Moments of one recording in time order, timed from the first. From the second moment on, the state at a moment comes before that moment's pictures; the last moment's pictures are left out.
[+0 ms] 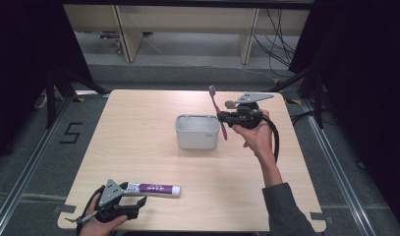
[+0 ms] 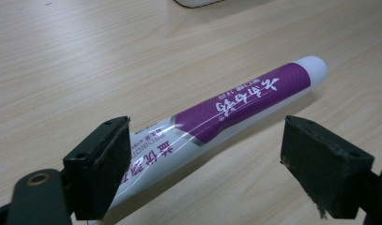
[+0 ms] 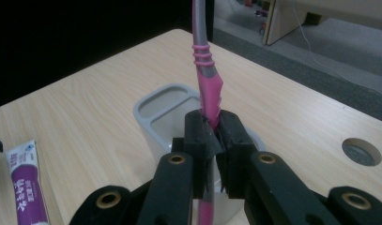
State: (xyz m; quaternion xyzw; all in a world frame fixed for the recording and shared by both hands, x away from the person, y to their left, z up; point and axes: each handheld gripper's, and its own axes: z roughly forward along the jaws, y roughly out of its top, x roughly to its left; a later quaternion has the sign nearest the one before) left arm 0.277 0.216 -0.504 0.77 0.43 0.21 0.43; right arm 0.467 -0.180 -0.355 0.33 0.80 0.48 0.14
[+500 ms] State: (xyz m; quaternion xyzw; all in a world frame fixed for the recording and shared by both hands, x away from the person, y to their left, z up) left arm 0.277 0.215 -0.504 0.77 0.42 0.21 0.43; right arm 0.491 -0.176 -0.342 0.34 0.78 0.51 0.16
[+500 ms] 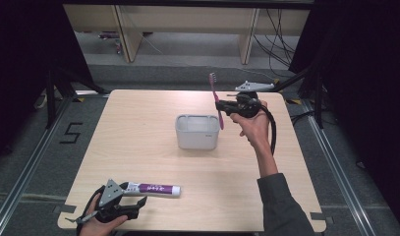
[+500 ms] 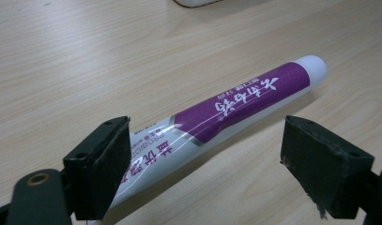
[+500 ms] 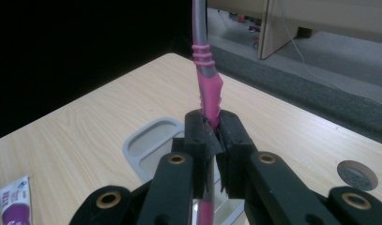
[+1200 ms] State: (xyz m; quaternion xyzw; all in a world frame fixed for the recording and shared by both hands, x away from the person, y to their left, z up) left arm 0.278 0.216 -0.505 0.77 0.42 0.20 0.43; right arm 0.515 -0.160 -0.359 0.36 0.76 0.52 0.15
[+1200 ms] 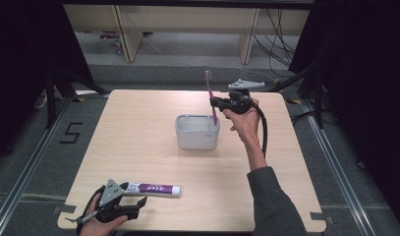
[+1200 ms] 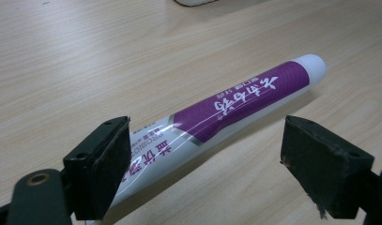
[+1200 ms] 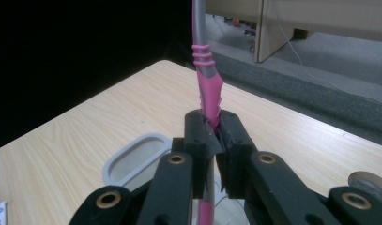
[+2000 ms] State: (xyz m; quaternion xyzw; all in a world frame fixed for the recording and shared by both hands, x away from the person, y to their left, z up) left arm 0.277 0.215 -0.505 0.77 0.42 0.20 0.43; right arm 0.526 -0.157 -0.388 0.38 0.76 0.51 0.14
